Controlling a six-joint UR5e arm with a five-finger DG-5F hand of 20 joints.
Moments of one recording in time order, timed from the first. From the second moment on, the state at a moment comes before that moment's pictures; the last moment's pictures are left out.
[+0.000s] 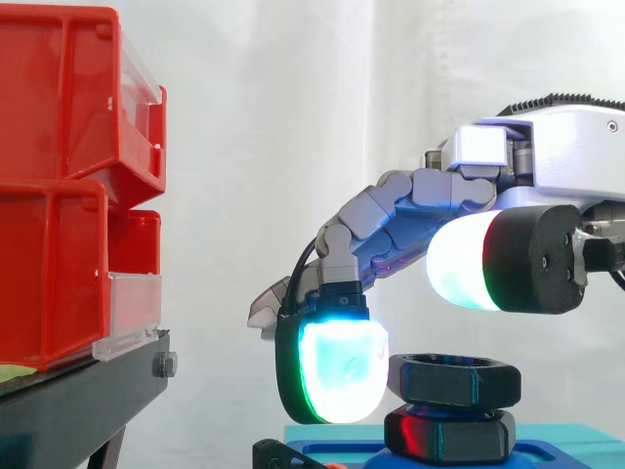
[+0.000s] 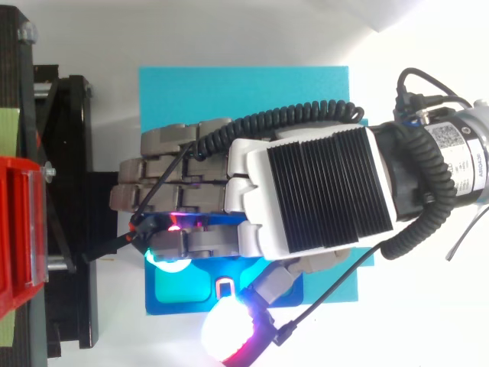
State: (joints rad) arm 0.09 -2.24 -1.24 -2.73 -1.73 -1.43
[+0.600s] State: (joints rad) arm 0.06 -2.24 -1.24 -2.74 -1.77 -1.43
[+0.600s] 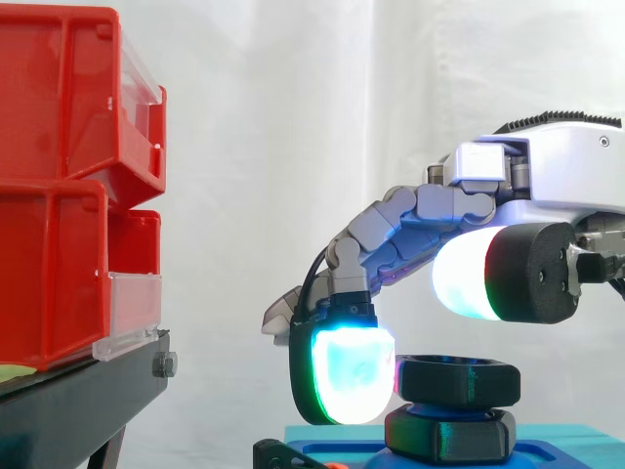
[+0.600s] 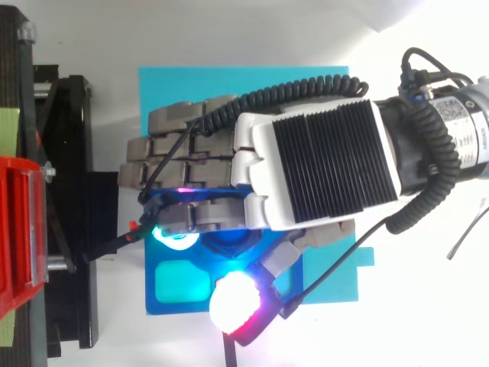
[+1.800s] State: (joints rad) arm -0.02 -2.24 -1.20 -2.73 -1.90 -1.41
